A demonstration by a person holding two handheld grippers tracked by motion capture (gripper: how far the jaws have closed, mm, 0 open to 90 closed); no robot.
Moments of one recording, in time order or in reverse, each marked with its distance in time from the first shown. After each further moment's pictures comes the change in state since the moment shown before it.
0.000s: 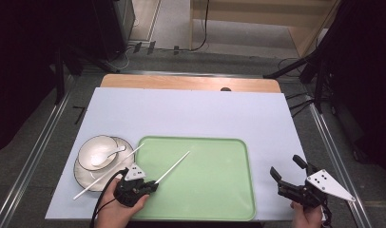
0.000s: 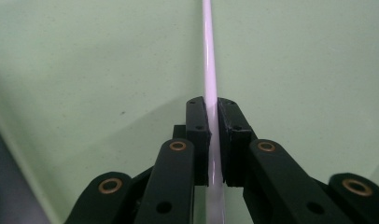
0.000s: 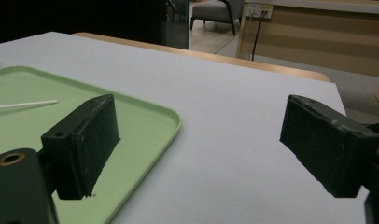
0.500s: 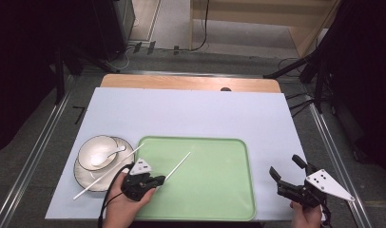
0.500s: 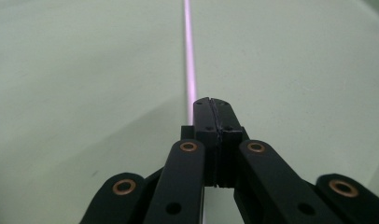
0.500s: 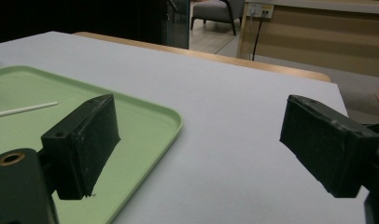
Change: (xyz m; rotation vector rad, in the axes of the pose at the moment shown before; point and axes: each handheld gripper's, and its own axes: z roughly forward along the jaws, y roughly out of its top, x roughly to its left) left arm -0.011 0.026 0.021 -0.017 -0.054 0.039; right arm 0.002 0.000 0.001 0.003 0.001 -0.004
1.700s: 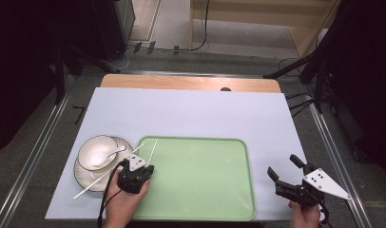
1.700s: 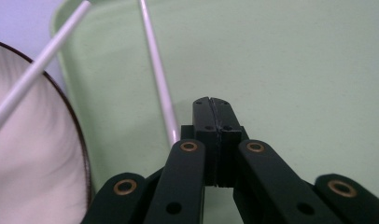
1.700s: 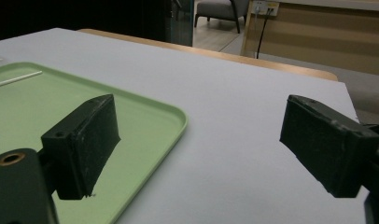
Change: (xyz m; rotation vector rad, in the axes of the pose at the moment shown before) left arm 0.023 -0.007 -0.005 -0.061 0.329 -0.091; right arm 0.002 -0.001 0.003 0.009 0.016 -0.010
